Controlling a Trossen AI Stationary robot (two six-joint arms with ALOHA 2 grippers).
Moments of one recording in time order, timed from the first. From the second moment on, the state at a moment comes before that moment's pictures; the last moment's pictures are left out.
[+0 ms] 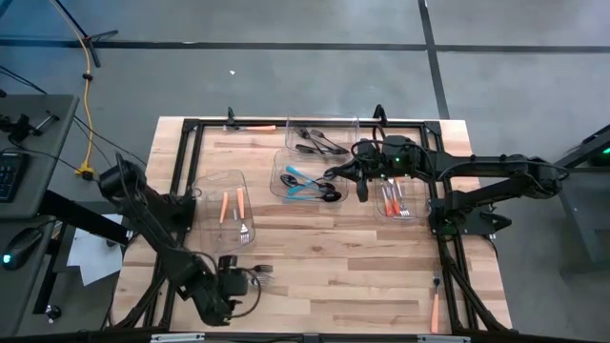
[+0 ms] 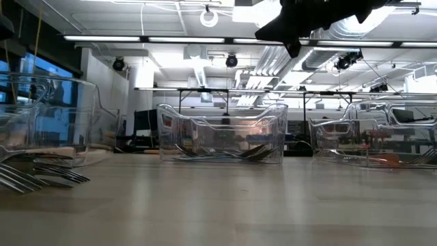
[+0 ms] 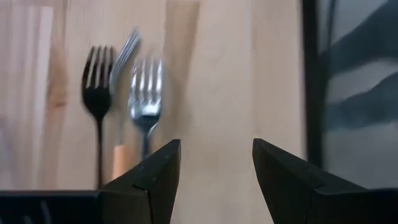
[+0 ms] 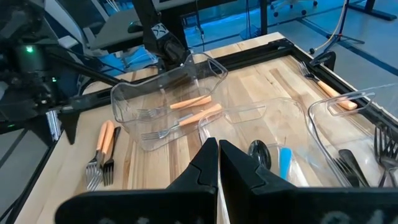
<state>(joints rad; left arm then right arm) -0.91 1.61 1.02 -0.56 -0.27 -0.90 -0.19 1.15 0.81 0.02 -0.13 0.18</state>
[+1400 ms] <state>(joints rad) -0.86 1.85 1.08 -0.63 -0.17 -0.90 -0.19 1.15 0.81 -0.01 -0.13 0.18</state>
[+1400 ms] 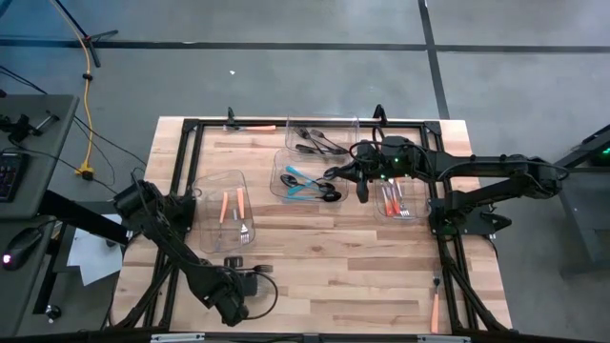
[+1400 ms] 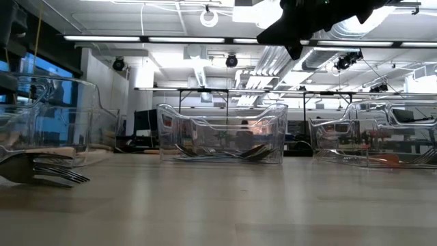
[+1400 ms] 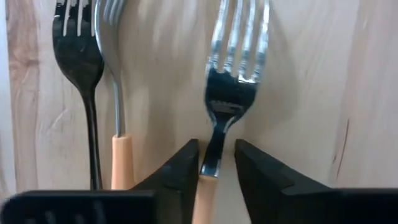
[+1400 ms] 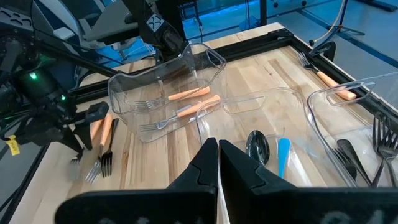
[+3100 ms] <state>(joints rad) -0.05 1.08 0.67 0.31 -0.24 -0.29 -0.19 1.15 0.81 0.02 -0.22 0.15</state>
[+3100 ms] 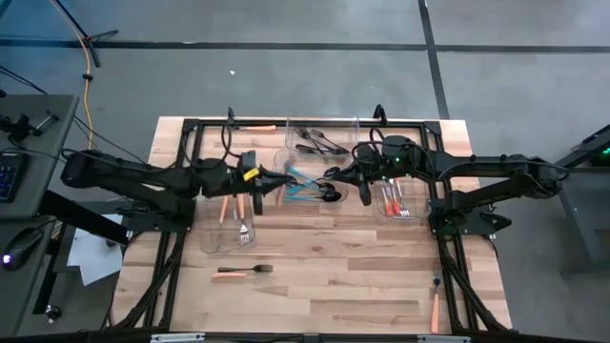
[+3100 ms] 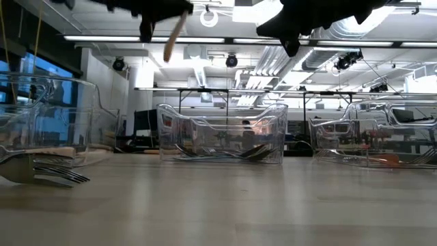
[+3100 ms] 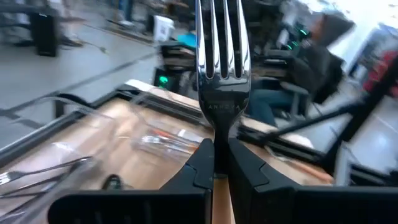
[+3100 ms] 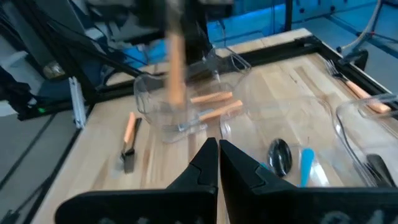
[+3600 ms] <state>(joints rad) 0.00 1.12 0.53 0.66 -0.24 -0.26 -0.19 1.15 0.81 0.20 -0.27 0.16</state>
